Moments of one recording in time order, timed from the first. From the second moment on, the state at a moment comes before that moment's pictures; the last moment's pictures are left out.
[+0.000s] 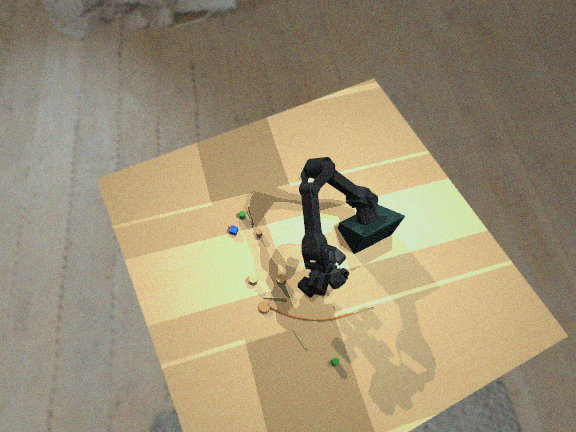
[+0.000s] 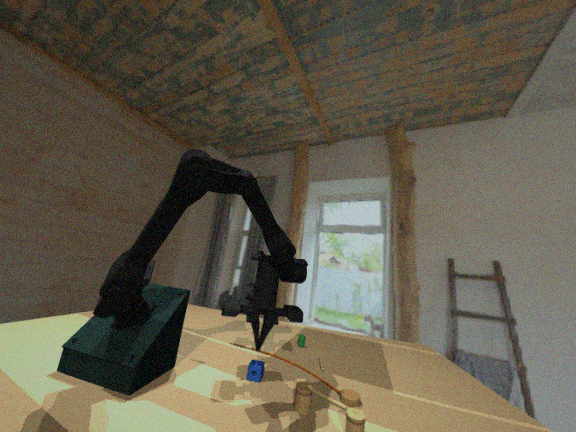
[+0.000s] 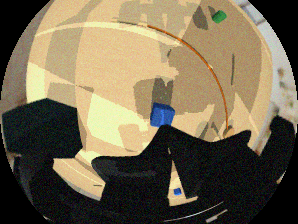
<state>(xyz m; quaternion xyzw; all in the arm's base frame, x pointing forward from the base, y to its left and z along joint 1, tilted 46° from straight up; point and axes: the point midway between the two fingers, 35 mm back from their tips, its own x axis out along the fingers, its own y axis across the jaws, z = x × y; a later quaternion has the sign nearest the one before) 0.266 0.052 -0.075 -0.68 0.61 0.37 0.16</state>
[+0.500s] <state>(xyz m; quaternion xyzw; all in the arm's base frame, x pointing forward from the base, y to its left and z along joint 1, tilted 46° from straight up) 0.266 0.052 -0.075 -0.68 0.61 0.37 0.16</state>
